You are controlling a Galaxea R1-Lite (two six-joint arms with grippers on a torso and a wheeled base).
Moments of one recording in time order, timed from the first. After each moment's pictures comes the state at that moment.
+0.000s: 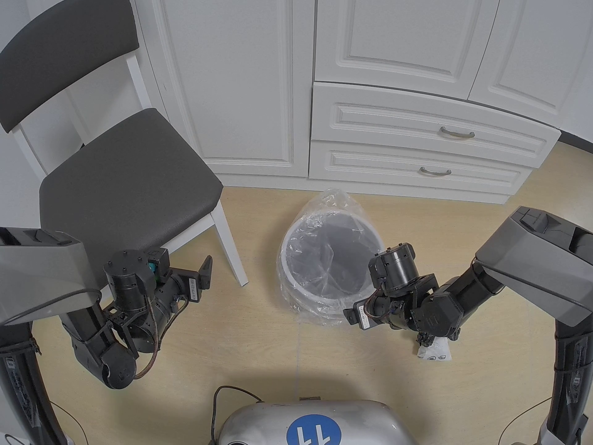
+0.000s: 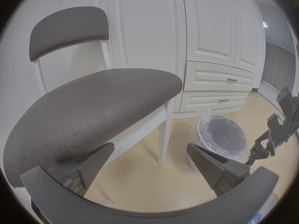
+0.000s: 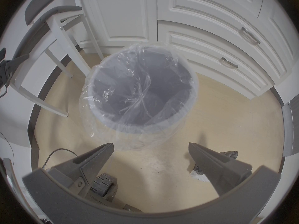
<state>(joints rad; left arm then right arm) -0.36 2.11 -0.44 -1.53 0.31 0.05 0.55 2.27 -1.07 -0.46 -0.28 0.10</state>
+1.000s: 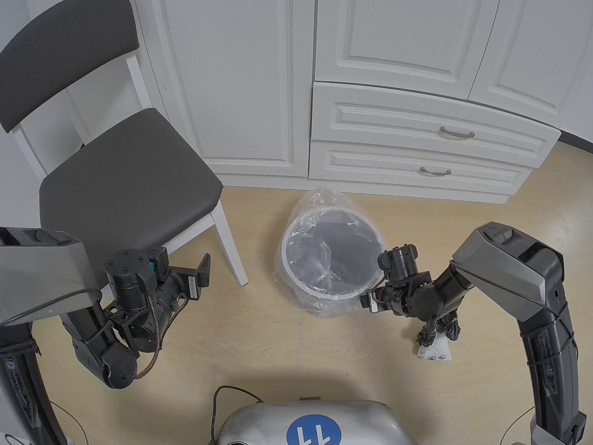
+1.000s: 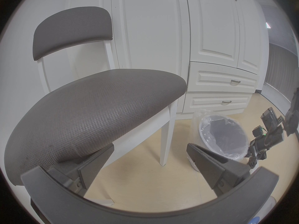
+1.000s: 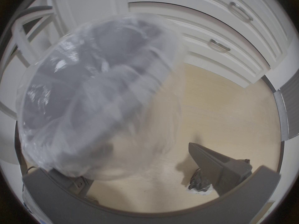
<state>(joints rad) -0.36 2.10 -0.45 -1.53 0.35 0.04 0.40 2.54 -1.33 -0.49 -0.29 0.11</state>
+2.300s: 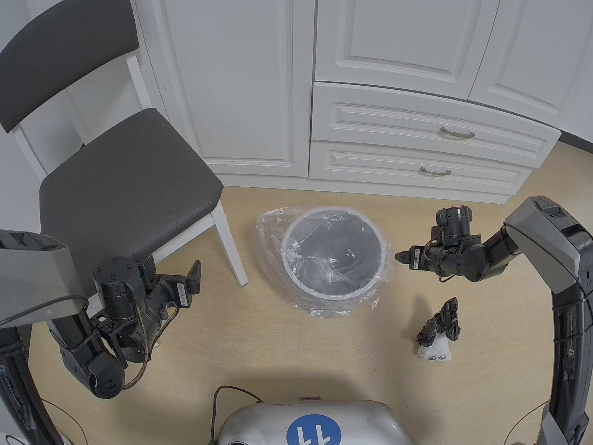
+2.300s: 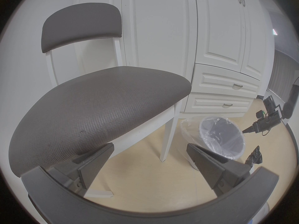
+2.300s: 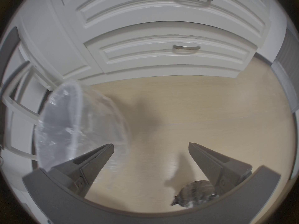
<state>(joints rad) -0.37 2.04 -0.35 -1.53 0.36 -0.04 0.16 2.43 -1.37 -0.46 -0.03 0.19</state>
